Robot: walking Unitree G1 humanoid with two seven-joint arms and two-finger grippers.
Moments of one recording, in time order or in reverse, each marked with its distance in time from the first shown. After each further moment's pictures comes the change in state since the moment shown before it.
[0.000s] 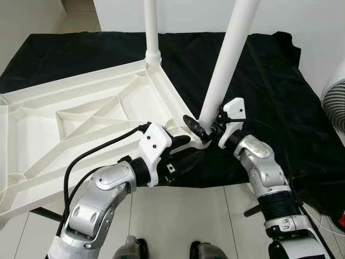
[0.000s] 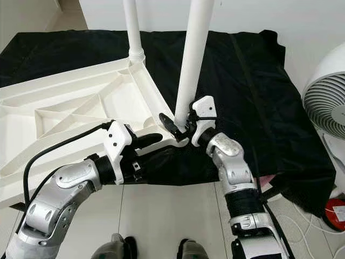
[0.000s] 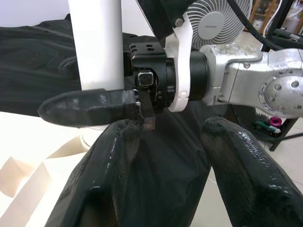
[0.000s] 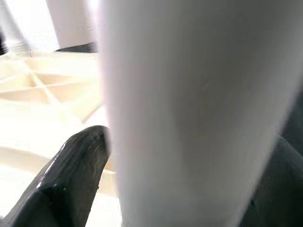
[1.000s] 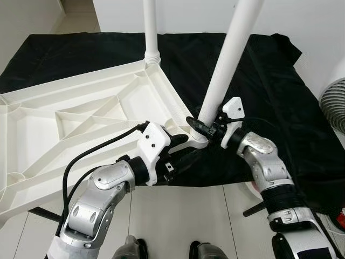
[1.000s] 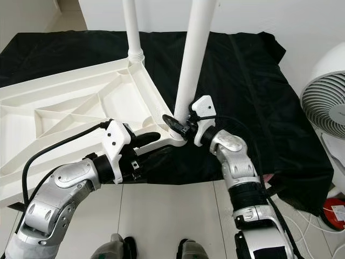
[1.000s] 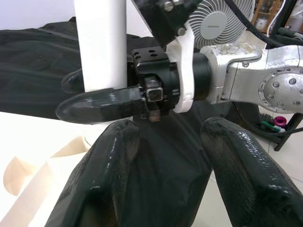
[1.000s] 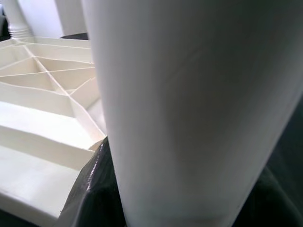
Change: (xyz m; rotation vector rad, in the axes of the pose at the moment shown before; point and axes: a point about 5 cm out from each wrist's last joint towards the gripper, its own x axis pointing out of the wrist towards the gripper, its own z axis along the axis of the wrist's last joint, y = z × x) left arm -0.001 0.003 0.000 0.010 0.005 0.019; right arm 0.005 -0.003 -0.006 -0.011 0.042 -0.018
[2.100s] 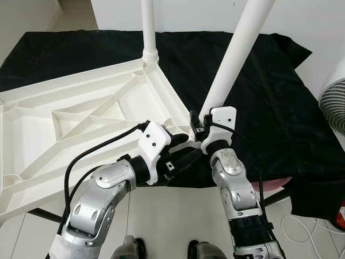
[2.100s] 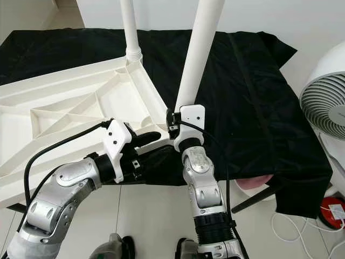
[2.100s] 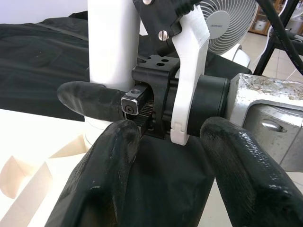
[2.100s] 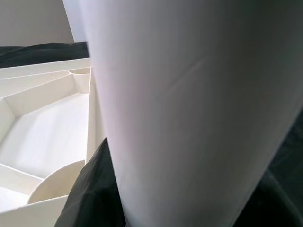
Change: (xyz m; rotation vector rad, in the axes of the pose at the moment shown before) left arm 0.002 0.002 -0.002 -0.009 0.003 0.002; right arm 0.002 0.051 0.006 0.121 -0.032 -0.586
